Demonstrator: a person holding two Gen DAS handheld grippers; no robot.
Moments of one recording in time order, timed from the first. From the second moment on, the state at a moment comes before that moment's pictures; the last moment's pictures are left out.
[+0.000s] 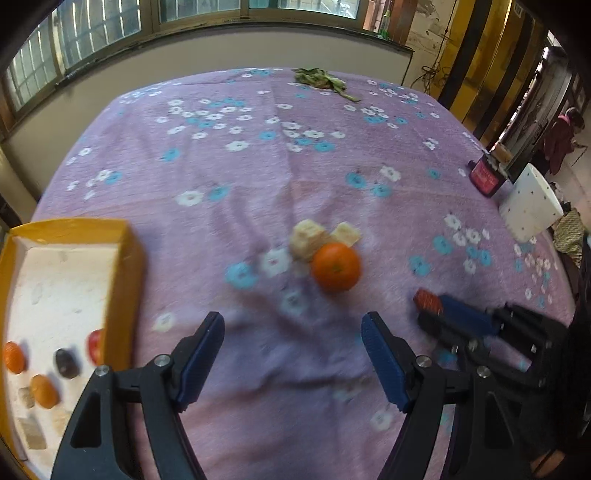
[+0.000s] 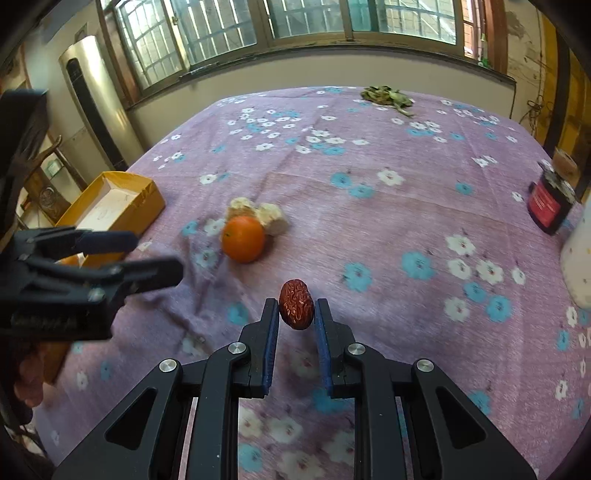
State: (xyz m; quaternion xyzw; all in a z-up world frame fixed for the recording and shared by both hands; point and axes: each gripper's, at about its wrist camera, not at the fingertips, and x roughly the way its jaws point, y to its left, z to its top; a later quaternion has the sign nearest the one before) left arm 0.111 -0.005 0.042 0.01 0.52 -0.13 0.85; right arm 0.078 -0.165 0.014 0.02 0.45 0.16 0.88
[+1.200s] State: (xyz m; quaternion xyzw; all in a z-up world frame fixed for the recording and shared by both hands) left arm 0.047 0.025 0.029 -0.01 0.52 -0.17 0.84; right arm 0.031 -0.161 0.005 0.02 0.48 0.12 0.87
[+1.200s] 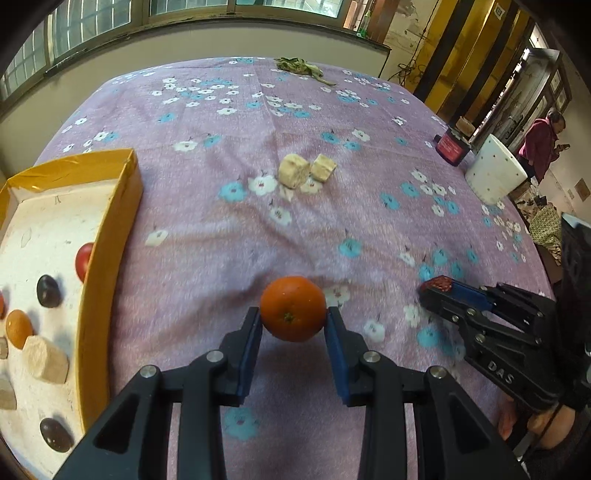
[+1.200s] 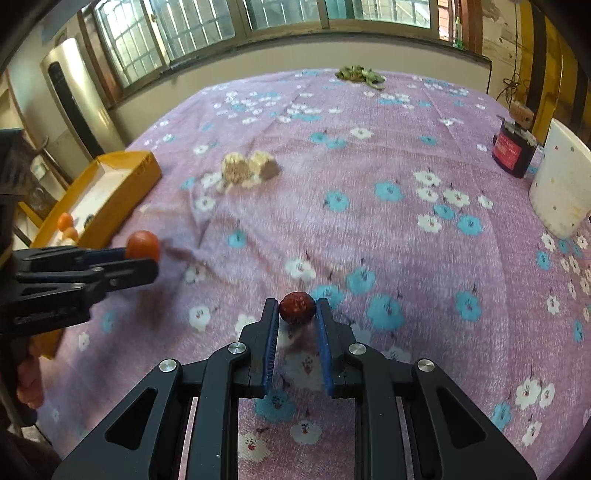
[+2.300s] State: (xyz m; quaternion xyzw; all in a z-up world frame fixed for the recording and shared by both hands) left arm 0.021 0.053 0.047 -0.04 0.50 -0.18 0.84; right arm -0.009 -0.133 0.044 -0.01 0.44 0.14 0.89
